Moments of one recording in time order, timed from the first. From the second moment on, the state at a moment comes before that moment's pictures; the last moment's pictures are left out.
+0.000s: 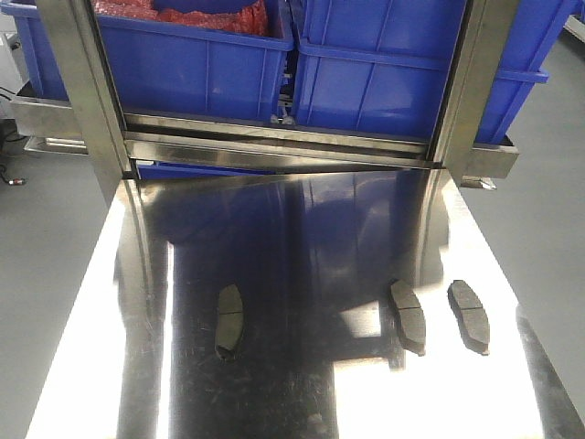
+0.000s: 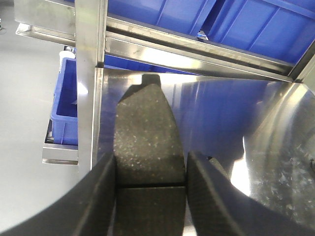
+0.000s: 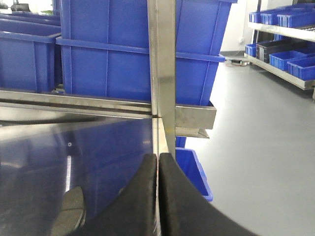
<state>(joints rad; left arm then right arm) -0.44 0.59 -0.64 0.46 0.64 -0.77 -0.04 0.12 -0.13 0.01 0.17 -0.01</state>
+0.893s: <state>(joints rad) -0.44 0.59 -0.64 0.46 0.64 -0.77 -0.04 0.44 -0.41 0.01 0.32 -0.04</state>
